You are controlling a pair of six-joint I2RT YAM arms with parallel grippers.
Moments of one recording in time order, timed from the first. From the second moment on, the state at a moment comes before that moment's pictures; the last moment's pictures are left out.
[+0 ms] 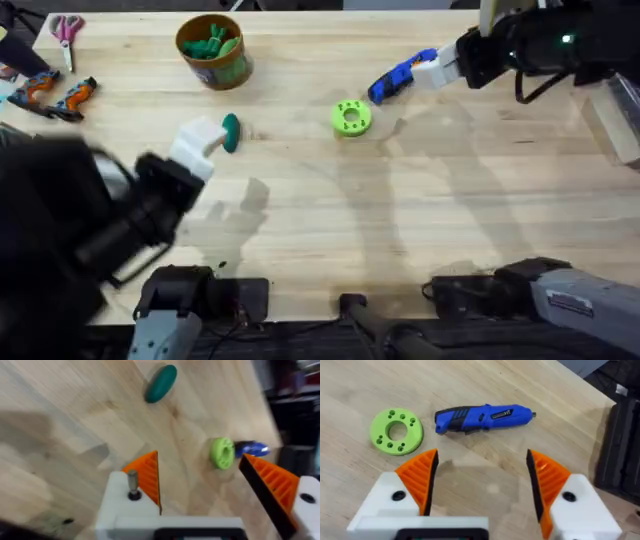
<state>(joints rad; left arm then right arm) 0.00 0.37 0.63 -0.97 0.12 -0.99 0.21 1.28 1.10 -0.60 0.00 -0.33</state>
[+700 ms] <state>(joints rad) 0.00 1.73 1.34 -1.23 0.01 -0.28 0.21 1.28 1.10 -0.60 0.00 -0.26</state>
